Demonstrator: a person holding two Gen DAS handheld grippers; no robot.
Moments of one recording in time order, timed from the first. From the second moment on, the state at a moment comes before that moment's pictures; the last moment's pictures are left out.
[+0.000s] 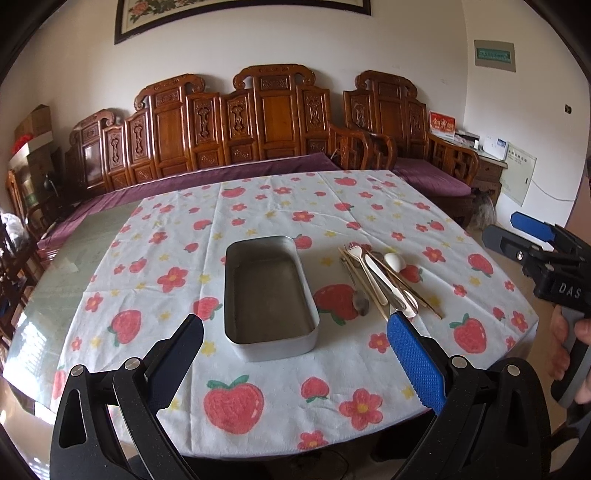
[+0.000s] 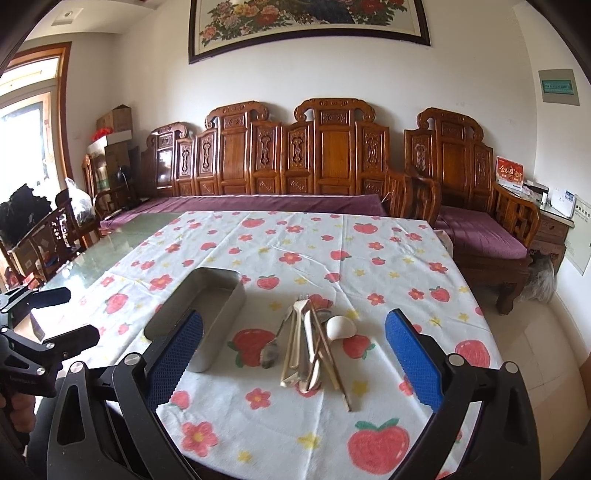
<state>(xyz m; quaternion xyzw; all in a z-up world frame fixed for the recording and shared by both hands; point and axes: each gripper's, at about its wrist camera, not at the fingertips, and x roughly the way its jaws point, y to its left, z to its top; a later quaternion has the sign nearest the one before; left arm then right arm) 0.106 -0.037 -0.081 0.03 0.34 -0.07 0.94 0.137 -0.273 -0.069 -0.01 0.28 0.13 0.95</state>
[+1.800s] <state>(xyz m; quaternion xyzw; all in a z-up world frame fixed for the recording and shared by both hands) 0.255 -0.132 -0.195 0.05 0.46 -0.12 0.88 0.231 -0.332 -0.226 -0.05 0.47 0.19 0.86</state>
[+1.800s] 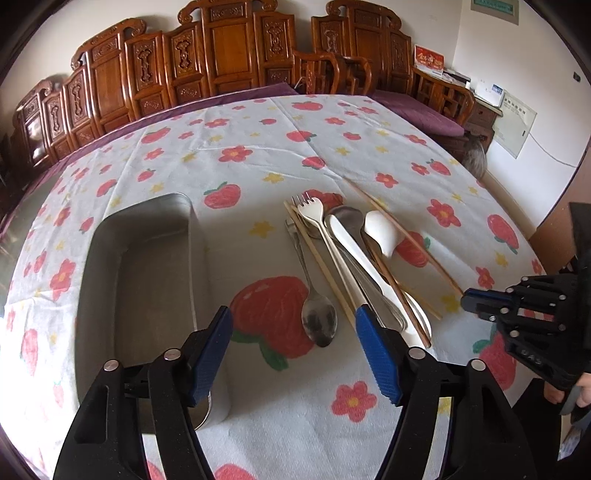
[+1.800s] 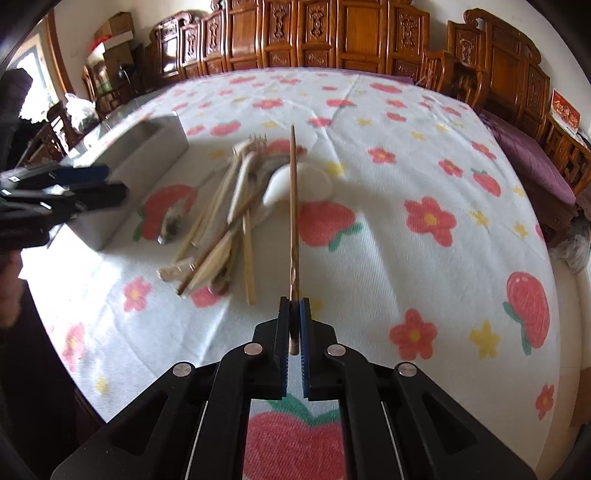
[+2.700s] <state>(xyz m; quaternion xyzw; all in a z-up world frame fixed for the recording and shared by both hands) 0.288 -0.152 -0.238 0.04 0.51 -0.12 0.85 0.228 -0.333 -0.201 -0.03 0.45 0.20 0.87</state>
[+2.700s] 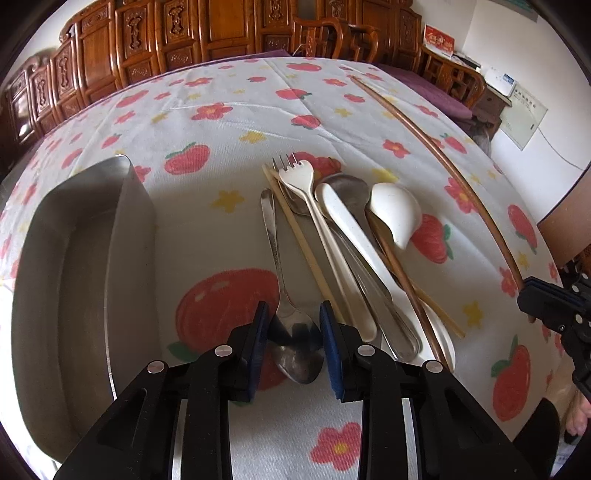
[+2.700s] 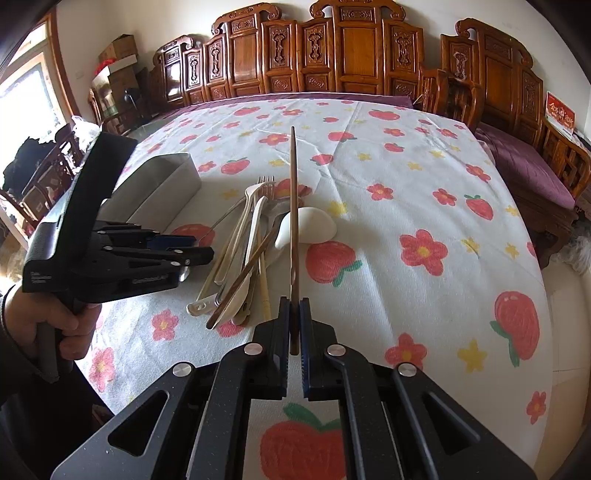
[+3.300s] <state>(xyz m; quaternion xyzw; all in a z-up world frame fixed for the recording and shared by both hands) 0.267 -0.136 -0.184 0.07 0.46 -0.12 0.88 0.220 -0.319 -0.189 -0.05 0.43 0.21 0.88</state>
